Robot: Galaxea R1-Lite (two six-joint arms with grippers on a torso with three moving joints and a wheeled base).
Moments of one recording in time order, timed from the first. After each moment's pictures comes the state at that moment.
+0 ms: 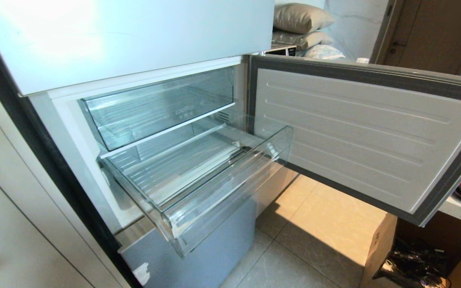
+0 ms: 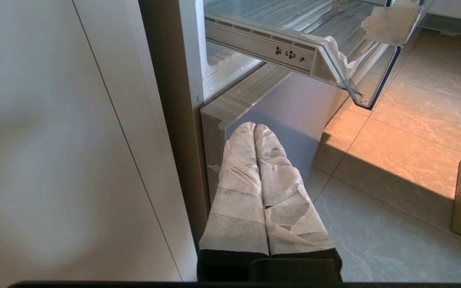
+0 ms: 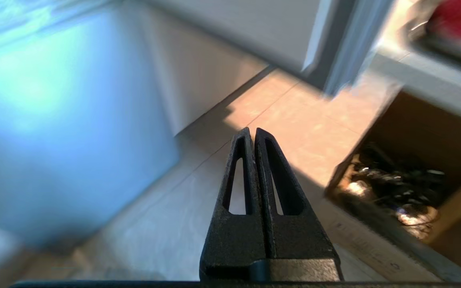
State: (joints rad) left arm 0.00 0.00 0.00 -0.01 0.00 0.00; right arm -0.03 0.42 -0.08 -0.20 0.05 0.00
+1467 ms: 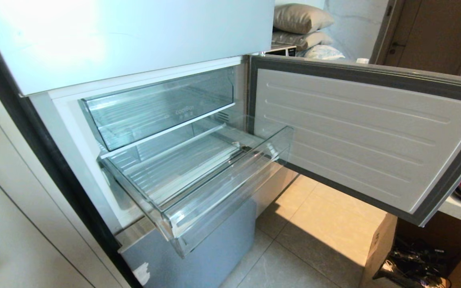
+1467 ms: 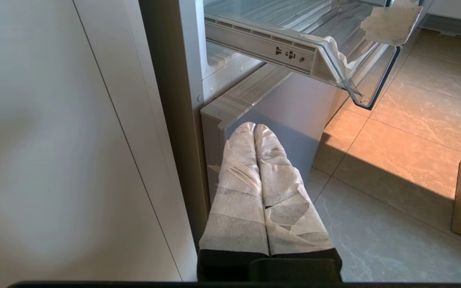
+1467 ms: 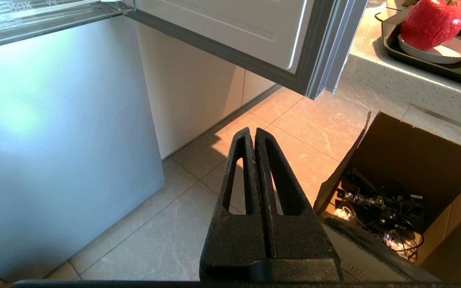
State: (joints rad) left arm 0.00 0.00 0.00 -0.01 0.00 0.00; right arm 0.00 0.00 0.00 0.01 -0.02 -0.03
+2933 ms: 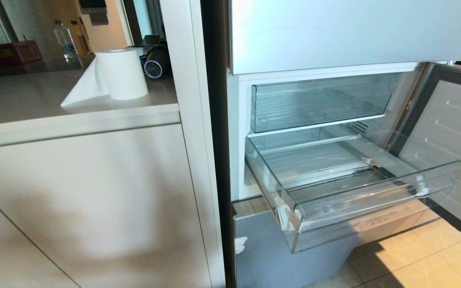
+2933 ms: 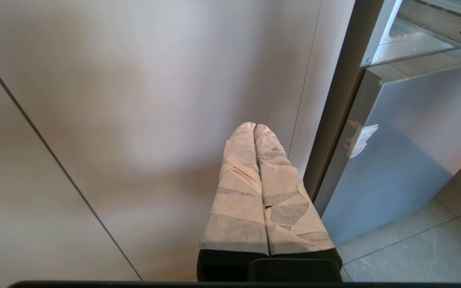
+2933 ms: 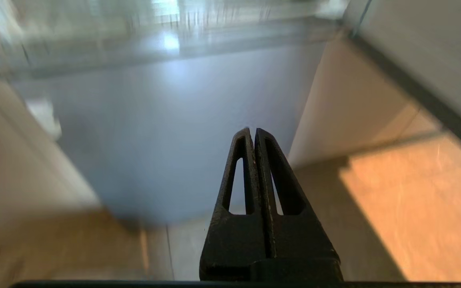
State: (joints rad) left arm 0.00 0.00 0.00 -0.01 0.00 0.00; right arm 0.01 0.14 0.00 0.00 -0.02 -0.01
